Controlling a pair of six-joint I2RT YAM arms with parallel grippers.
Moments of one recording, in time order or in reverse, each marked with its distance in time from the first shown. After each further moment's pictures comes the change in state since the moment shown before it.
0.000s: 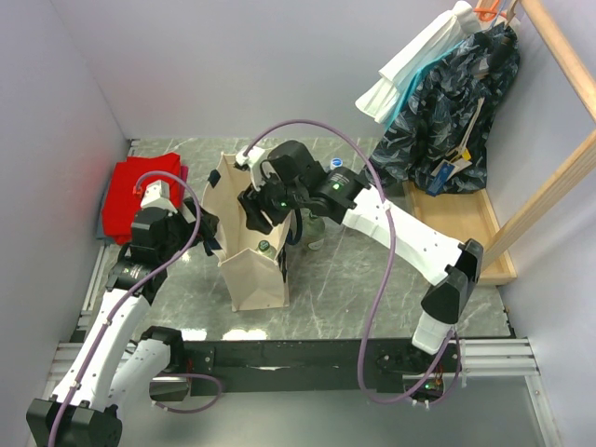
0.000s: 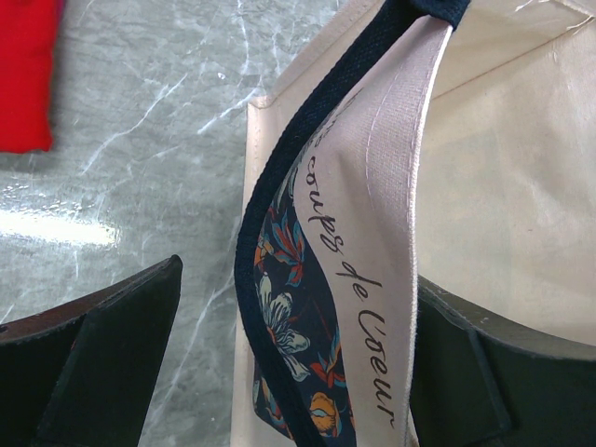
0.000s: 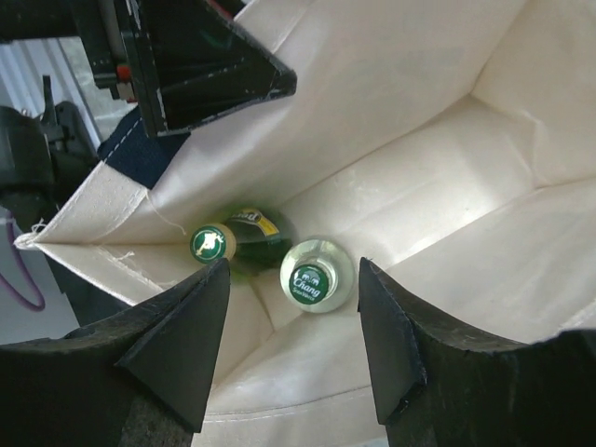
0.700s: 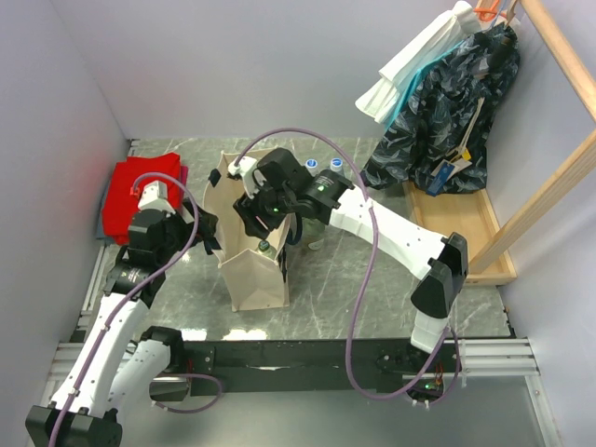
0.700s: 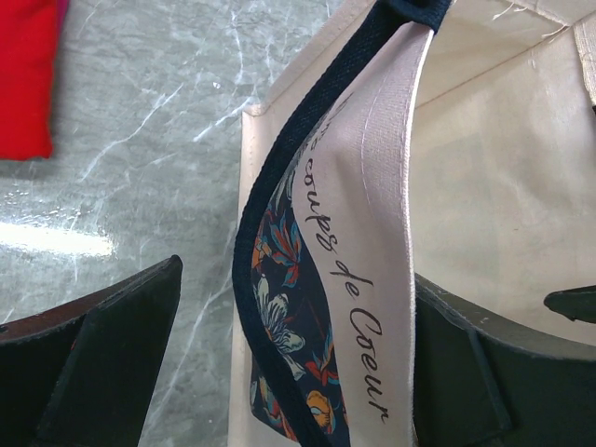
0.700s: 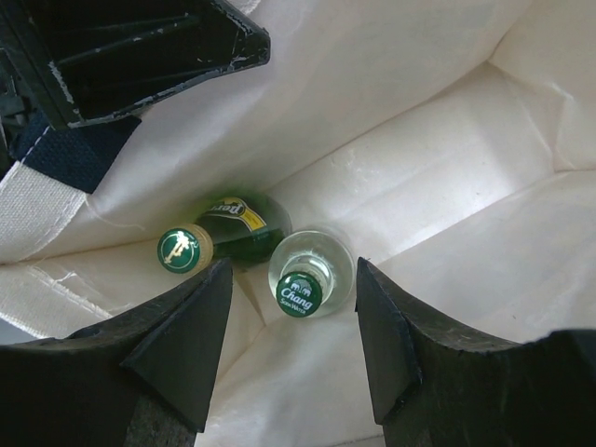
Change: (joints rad) left arm 0.000 -0.030 0.000 -0.002 0.000 0.000; right arm 0.010 0.072 -0.006 -0.016 0.014 -0.021
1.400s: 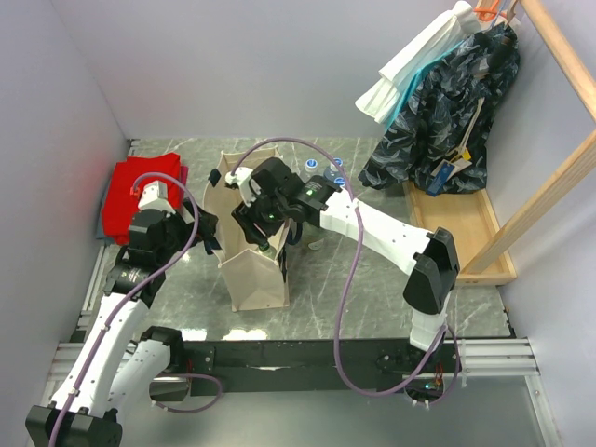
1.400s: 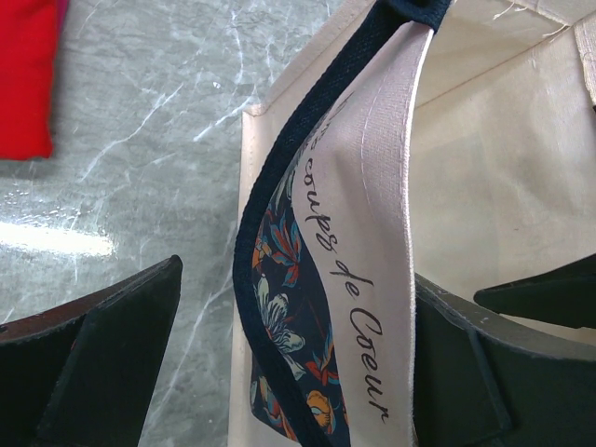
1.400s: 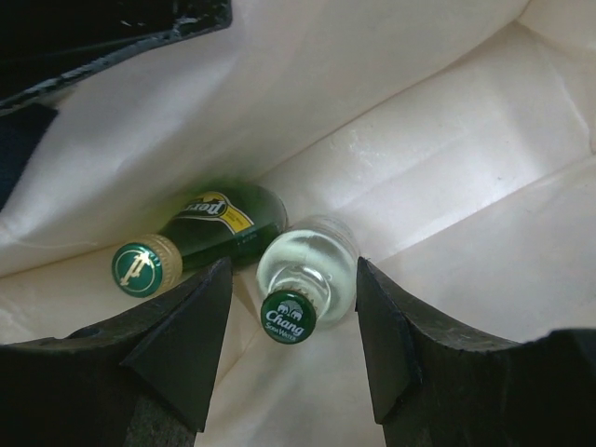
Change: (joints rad) left arm 0.000 0.000 0.000 0.000 0.000 0.000; right arm 0.001 0.050 -0.051 0.029 0.001 0.006
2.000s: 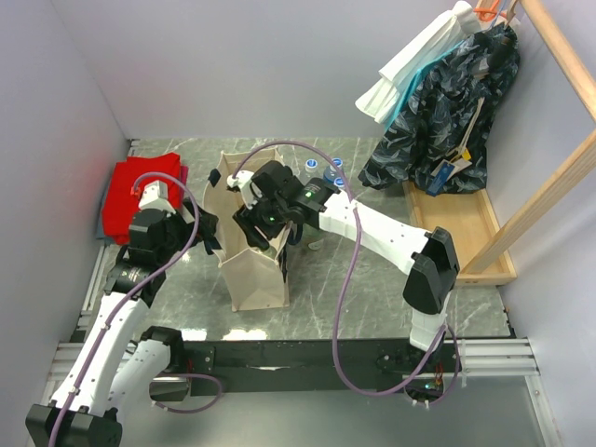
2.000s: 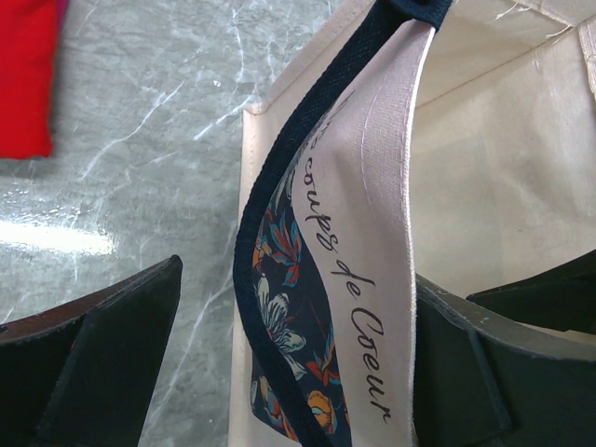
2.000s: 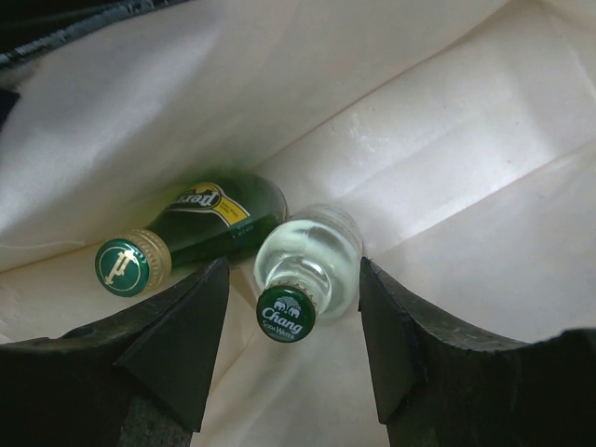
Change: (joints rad) left arm 0.000 0.006 0.000 0.001 0.000 0.000; right arm 0.000 0.005 -0.027 0.002 0.010 0.022
